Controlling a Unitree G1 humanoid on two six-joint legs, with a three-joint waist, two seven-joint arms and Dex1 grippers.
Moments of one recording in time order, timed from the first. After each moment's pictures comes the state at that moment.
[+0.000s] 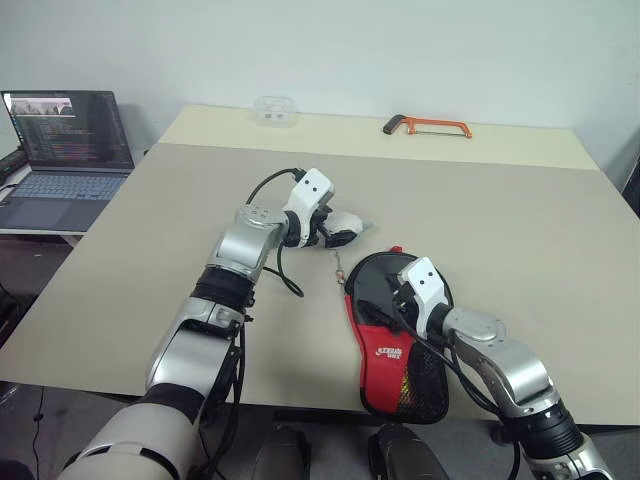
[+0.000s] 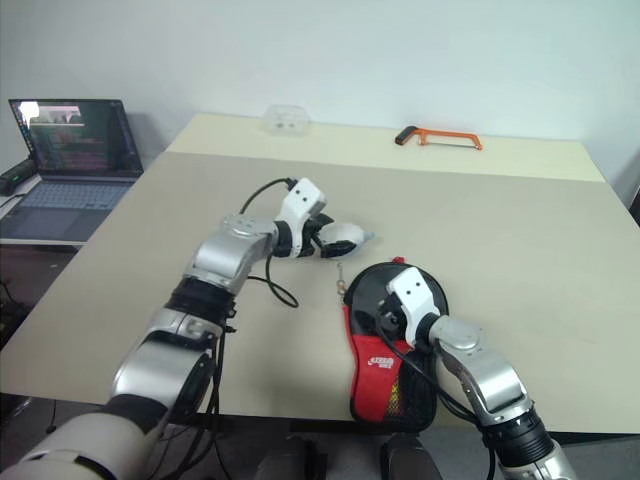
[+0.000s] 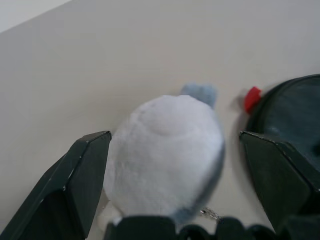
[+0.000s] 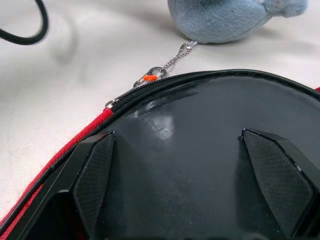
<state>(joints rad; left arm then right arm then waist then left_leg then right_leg) -0.98 0.31 -0.19 0.64 -0.04 0.49 -0.77 -0.23 -0.37 0.27 -0.28 0.24 0.62 0.44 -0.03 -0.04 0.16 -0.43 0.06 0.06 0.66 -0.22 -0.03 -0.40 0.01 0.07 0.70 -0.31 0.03</state>
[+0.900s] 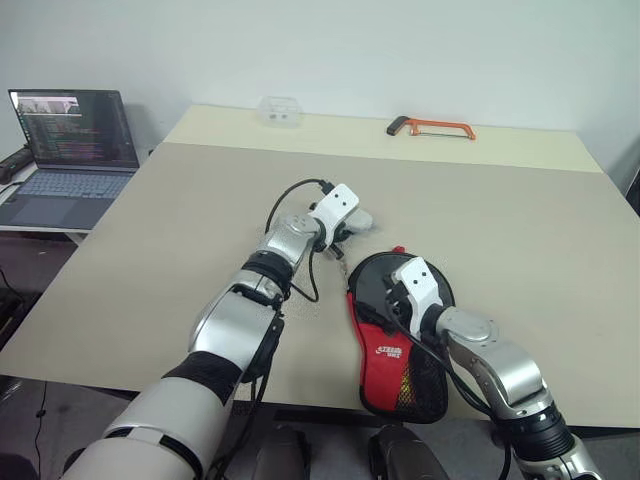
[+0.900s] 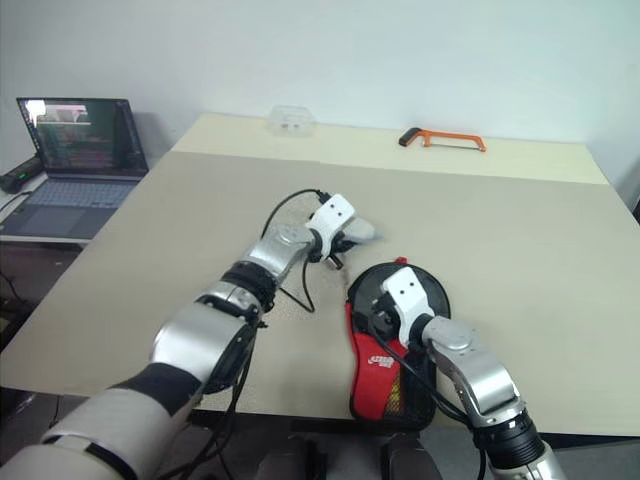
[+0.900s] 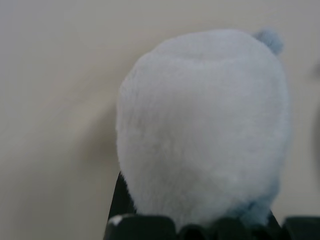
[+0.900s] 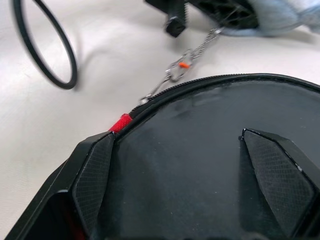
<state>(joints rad) -1.23 0.12 -0.23 1.29 0.18 0.13 -0.49 -0.24 -0.31 0.26 -0.30 0.21 0.70 0.44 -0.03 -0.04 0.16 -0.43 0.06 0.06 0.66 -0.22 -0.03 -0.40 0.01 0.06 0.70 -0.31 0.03</state>
